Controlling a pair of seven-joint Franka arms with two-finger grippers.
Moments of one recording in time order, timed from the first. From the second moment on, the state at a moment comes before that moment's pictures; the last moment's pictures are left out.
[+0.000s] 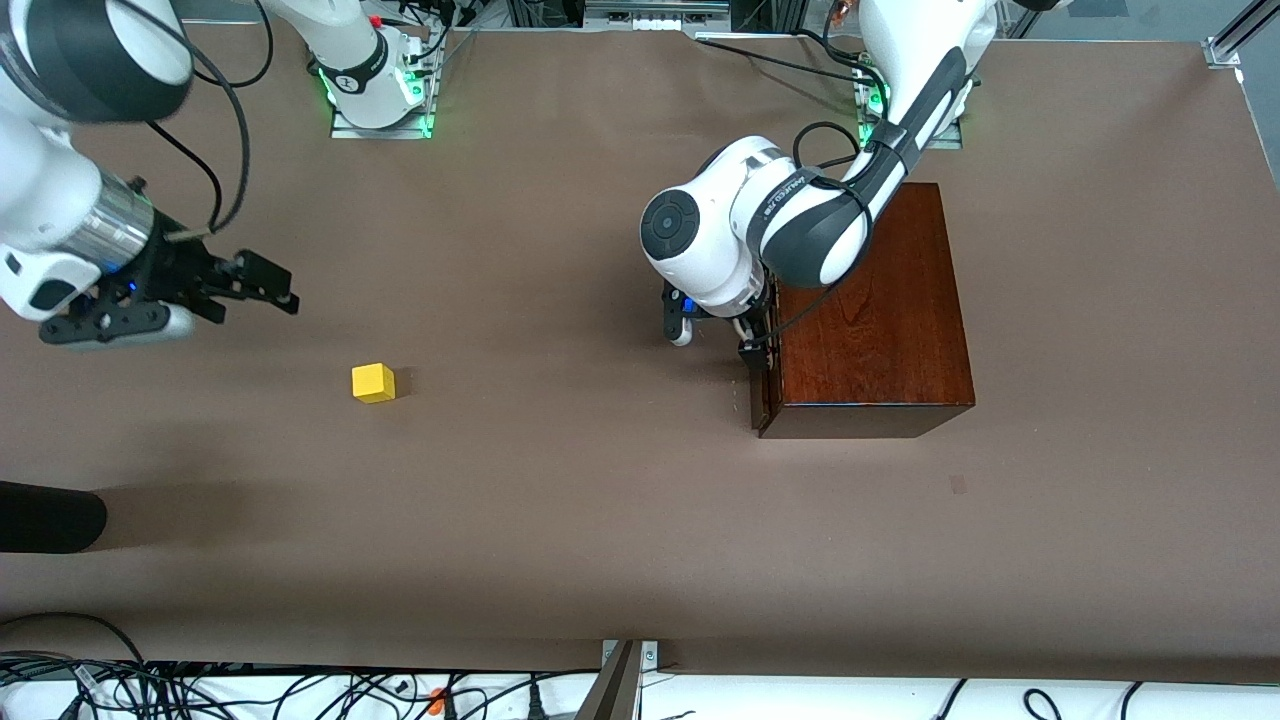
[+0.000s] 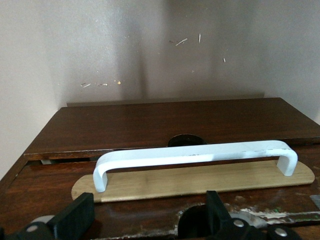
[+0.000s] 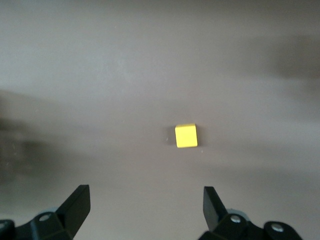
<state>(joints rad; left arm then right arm) -0.46 0.62 -0.30 -1.44 0.45 1.65 0.72 0.54 0.10 -0.45 -1.64 0.20 1.75 -0.03</state>
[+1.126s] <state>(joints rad) -0.24 0.53 -0.29 -1.10 0.21 1.60 0.55 0.07 0.05 -0.02 -1.53 0.06 1.55 -0.05</state>
